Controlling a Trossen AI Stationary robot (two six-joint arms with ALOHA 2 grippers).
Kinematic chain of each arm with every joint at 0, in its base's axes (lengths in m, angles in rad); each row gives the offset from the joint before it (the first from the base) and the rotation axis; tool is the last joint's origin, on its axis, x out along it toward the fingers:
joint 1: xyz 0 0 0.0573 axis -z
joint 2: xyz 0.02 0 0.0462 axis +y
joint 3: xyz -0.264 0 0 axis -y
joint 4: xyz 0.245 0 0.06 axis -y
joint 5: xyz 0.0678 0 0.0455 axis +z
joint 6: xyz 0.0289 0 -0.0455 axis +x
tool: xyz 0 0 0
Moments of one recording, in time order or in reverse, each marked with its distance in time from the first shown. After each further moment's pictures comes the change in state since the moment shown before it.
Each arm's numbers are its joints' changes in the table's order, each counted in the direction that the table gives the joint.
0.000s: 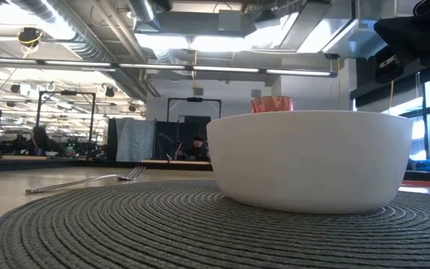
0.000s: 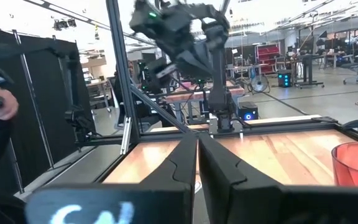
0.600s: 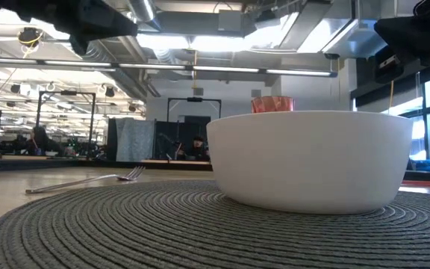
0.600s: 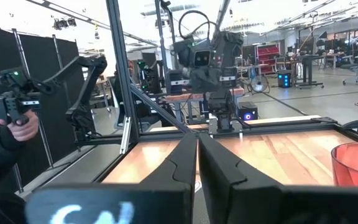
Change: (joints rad) left arm 0.034 -0.489 -0.882 1.190 -0.061 0.242; right arm 0.000 0.000 0.000 0.000 0.000 -0.004
